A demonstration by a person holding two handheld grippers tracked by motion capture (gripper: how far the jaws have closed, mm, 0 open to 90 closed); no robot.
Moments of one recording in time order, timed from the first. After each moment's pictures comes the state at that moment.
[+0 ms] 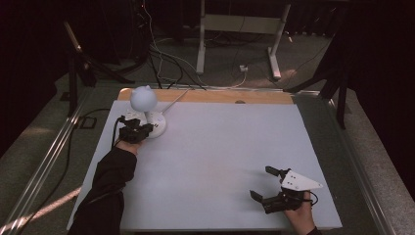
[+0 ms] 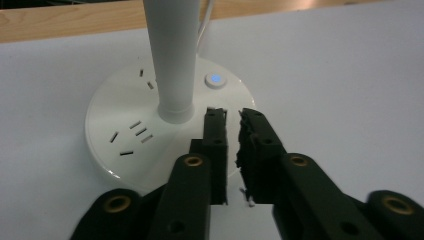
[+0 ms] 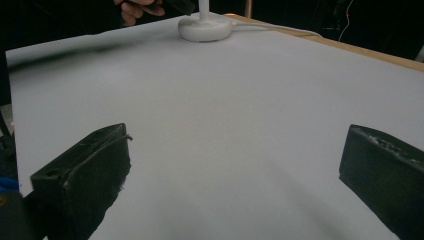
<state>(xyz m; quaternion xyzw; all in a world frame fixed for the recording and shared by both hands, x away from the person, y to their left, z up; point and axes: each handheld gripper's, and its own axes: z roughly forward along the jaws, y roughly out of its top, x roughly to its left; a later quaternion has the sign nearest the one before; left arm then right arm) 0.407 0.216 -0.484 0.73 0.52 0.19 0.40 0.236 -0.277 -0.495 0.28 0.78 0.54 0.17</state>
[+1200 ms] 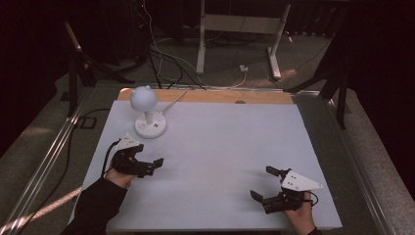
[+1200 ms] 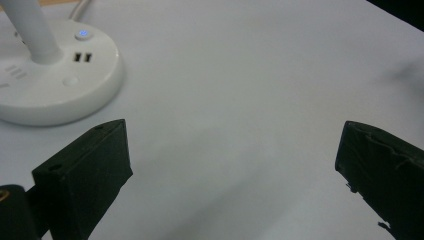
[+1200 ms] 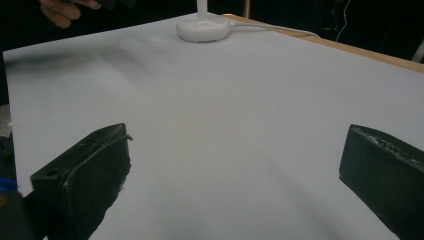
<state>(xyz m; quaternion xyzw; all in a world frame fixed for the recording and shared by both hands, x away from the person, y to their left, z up) 0.301 0.204 -0.466 0.78 0.43 0.13 0.44 0.235 -0.277 -0.495 0.28 0.78 0.54 0.18</state>
